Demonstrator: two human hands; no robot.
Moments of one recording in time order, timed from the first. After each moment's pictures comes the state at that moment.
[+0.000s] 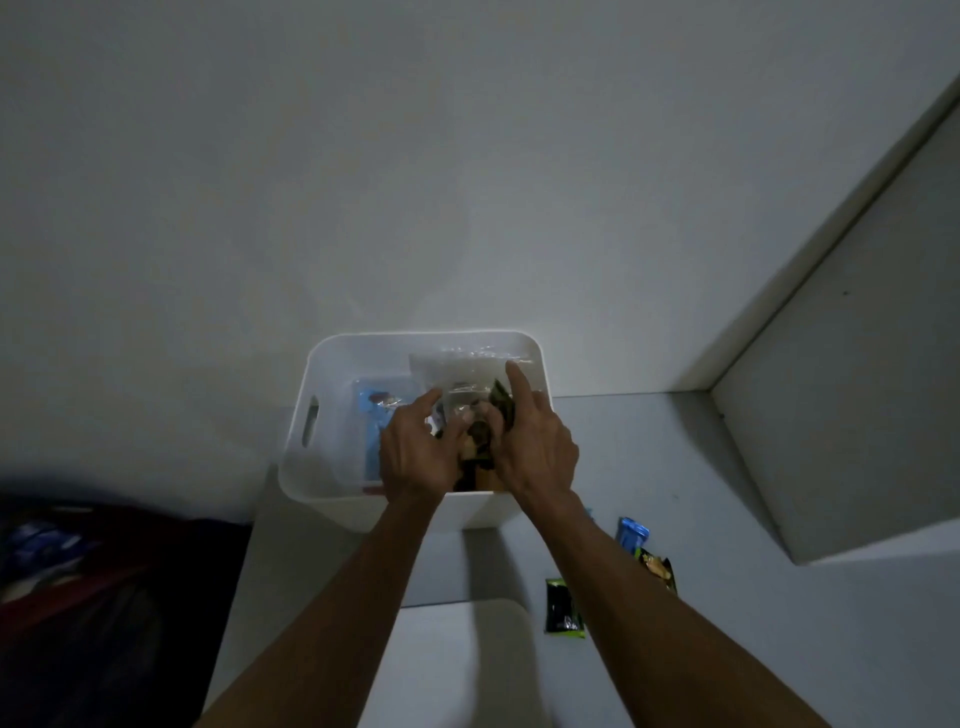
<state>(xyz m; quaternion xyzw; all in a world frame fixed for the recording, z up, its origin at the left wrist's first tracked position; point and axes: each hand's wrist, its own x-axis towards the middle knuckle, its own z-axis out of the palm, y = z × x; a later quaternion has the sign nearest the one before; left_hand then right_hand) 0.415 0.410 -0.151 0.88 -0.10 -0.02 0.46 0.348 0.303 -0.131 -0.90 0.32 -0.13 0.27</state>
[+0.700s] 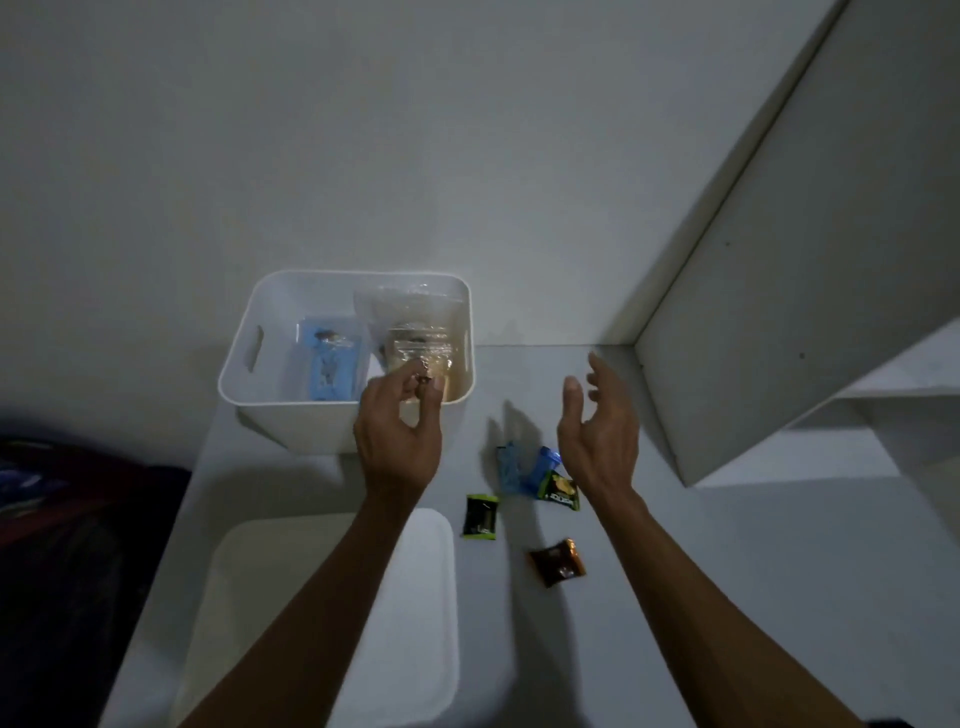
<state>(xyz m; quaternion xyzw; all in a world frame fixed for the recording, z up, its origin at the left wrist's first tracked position) 0.275 0.395 -0.124 0.80 -0.17 0.16 0.55 0.177 0.220 -0.132 -0.81 0.37 -0.30 0.34</state>
